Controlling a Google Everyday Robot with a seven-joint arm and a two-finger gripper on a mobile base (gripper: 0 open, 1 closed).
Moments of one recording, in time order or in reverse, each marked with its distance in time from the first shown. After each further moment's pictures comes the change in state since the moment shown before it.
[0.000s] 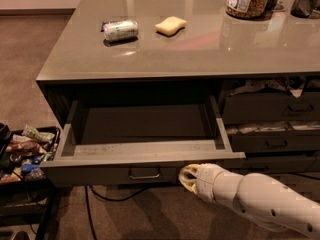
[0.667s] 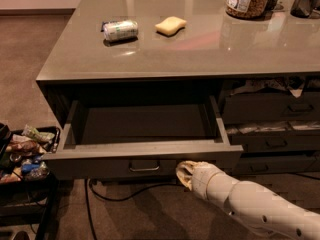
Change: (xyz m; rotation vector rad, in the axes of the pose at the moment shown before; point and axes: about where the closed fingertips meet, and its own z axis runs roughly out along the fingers) arm 0.006 -0.012 0.024 0.134 -0.025 -0.025
